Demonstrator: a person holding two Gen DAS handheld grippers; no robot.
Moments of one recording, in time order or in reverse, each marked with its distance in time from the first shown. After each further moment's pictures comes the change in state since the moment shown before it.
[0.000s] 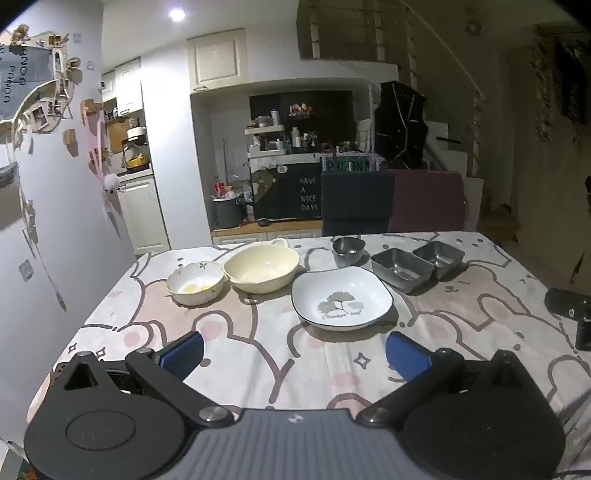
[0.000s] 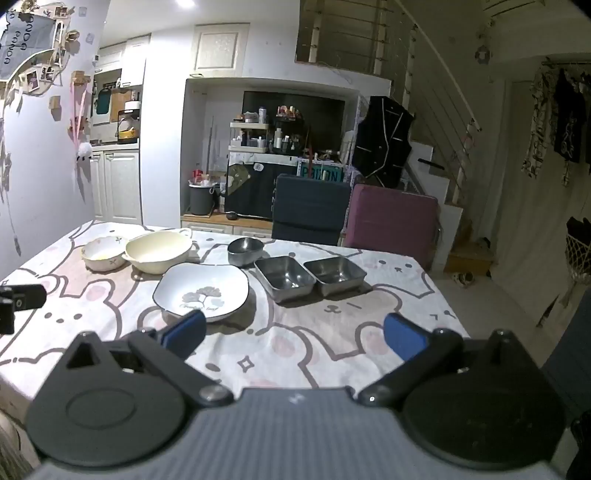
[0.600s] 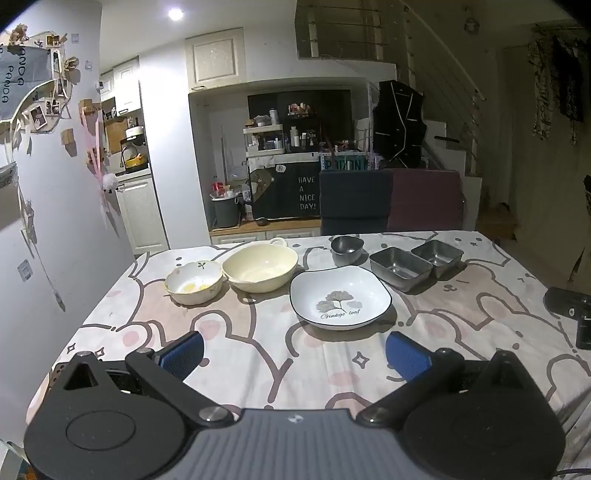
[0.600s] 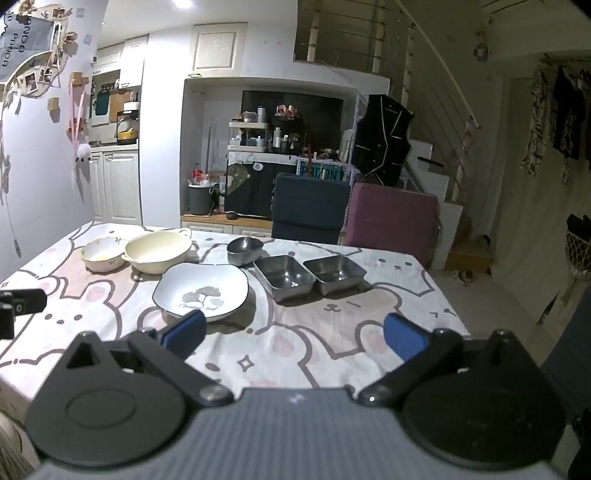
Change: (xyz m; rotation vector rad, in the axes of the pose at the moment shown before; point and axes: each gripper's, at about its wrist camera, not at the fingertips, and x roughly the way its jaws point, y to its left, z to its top) left arm -0.003 -0.001 -0.002 0.010 0.005 0.001; right arm 0.000 0.000 0.000 0.011 0.002 0.007
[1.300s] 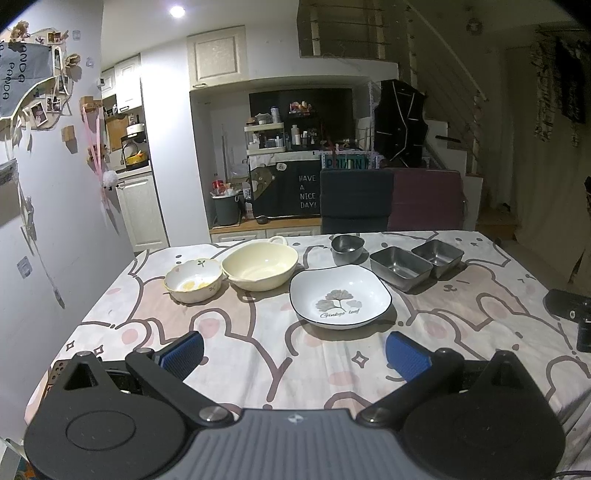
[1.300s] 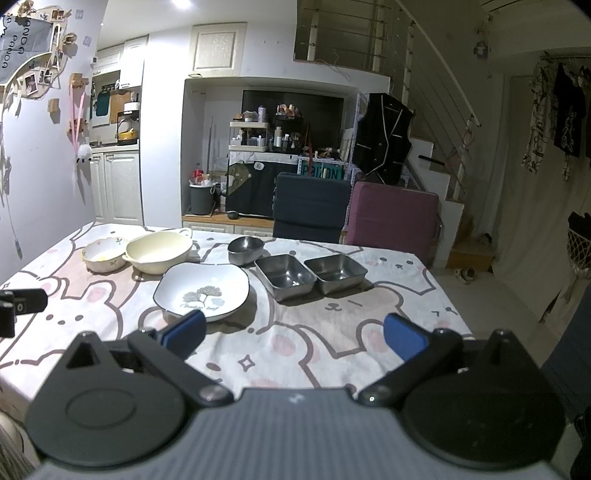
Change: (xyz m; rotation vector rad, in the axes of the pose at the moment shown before) left arm 0.003 0.005 0.003 -0.012 0.005 0.004; right arm -0.002 -0.001 0.000 0.004 0.000 0.005
